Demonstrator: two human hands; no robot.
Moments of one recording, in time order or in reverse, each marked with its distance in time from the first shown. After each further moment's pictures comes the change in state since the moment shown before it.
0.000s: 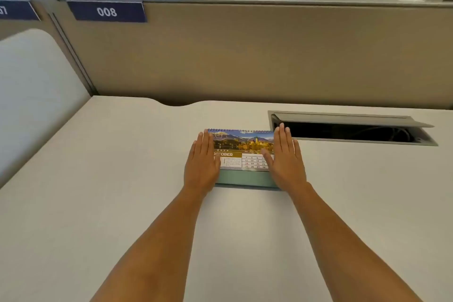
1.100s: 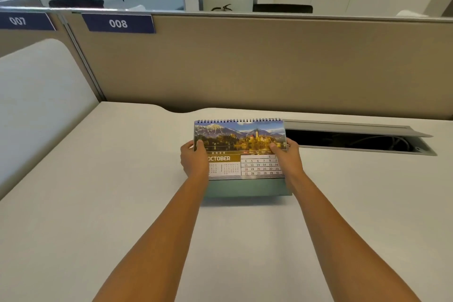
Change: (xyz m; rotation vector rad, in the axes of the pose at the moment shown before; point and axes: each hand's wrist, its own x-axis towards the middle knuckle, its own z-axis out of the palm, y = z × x) left_hand 0.019 0.023 -0.042 -0.998 0.293 -0.862; right_hand 0.016 -0.019 -0.029 1.150 -0.005 0.543
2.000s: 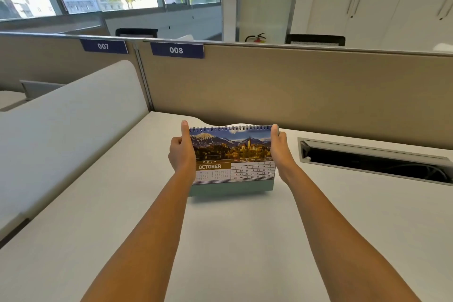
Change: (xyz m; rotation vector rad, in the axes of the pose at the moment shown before) left_hand 0.000 0.048 -0.119 -0.053 0.160 0.135; right_hand -0.049 -0.069 0.077 -0.114 -0.254 -0.125
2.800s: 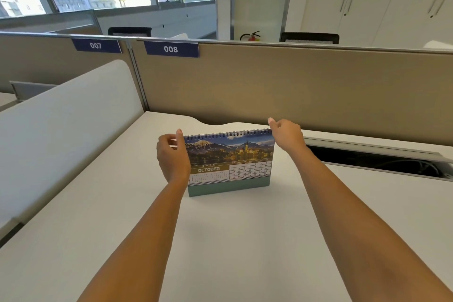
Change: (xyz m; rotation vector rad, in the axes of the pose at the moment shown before) left_hand 0.002 -0.015 -0.010 0.086 0.174 0.275; right_hand 0.020 -0.035 -0.028 -0.736 0.191 -0.148
